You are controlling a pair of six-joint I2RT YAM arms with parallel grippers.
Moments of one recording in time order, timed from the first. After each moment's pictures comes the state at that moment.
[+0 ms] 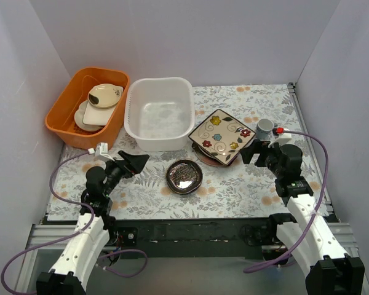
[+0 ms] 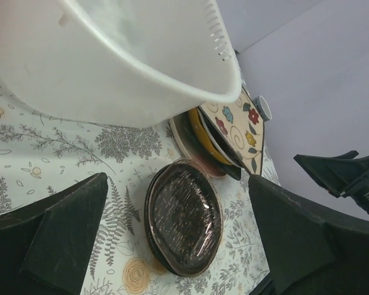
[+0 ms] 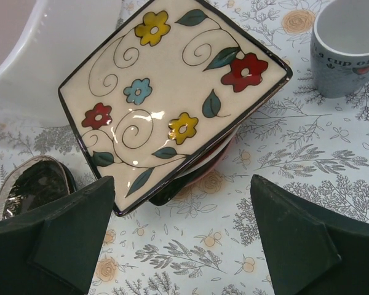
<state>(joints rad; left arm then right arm) -0.12 0.52 0.14 0.29 0.36 -0.82 0.13 0.72 0.43 -0.03 -0.22 0.30</state>
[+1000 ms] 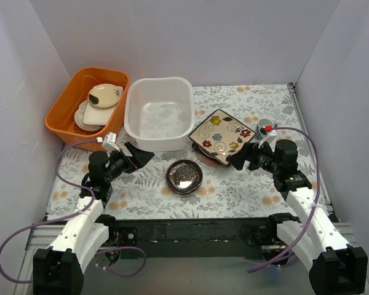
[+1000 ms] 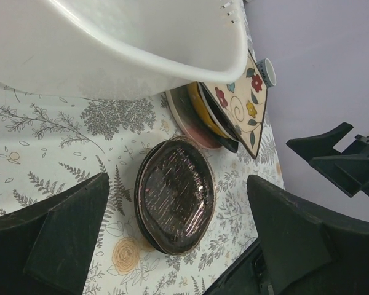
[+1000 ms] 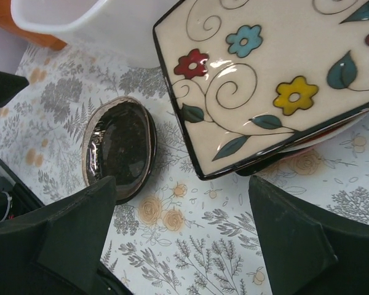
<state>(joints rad) -0.12 0.76 0.33 0.18 0.49 -0.79 0.16 0.80 0.50 -0.11 -0.55 0.35</state>
